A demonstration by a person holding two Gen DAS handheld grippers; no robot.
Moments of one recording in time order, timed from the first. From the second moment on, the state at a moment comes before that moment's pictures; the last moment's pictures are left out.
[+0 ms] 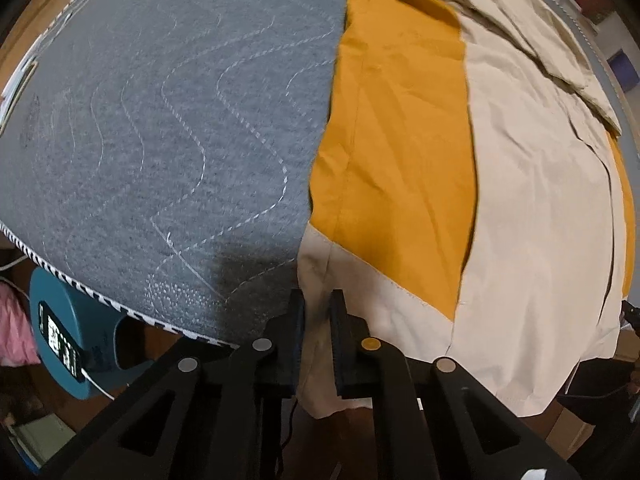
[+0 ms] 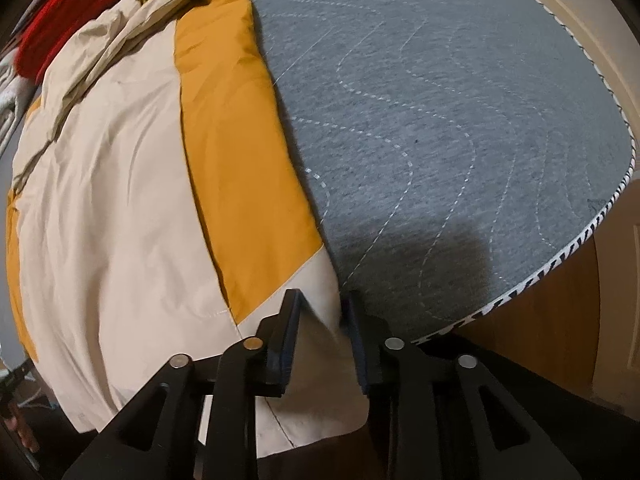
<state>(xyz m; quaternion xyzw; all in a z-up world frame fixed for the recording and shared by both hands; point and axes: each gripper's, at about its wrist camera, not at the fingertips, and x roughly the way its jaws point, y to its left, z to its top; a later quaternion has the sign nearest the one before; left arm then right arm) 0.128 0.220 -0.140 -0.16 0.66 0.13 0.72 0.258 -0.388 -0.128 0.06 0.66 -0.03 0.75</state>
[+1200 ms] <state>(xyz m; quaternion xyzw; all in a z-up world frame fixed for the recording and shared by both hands) 0.088 0.195 0.012 -0.16 0.52 0.00 0.84 0.213 -0.388 0.046 0.08 0.51 0.14 0.84</state>
